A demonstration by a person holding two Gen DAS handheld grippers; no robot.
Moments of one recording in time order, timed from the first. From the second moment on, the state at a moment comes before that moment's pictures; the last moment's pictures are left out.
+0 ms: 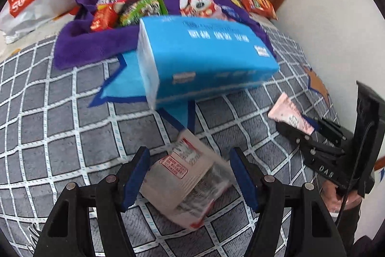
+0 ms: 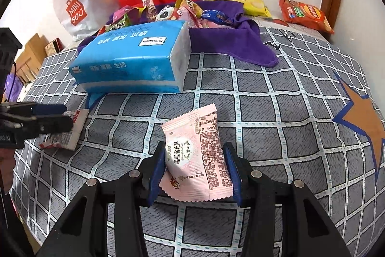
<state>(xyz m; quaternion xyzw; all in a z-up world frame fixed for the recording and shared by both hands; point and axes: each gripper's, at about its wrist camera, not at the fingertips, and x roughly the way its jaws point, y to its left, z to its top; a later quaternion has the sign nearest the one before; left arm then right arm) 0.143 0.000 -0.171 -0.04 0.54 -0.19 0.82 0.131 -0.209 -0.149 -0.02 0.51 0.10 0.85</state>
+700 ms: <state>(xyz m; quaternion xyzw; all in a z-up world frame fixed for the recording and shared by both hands) 0.102 -0.002 -0.168 -0.01 0.54 -0.23 0.81 0.126 -0.205 -0.150 -0.03 0.49 0.10 0.87</state>
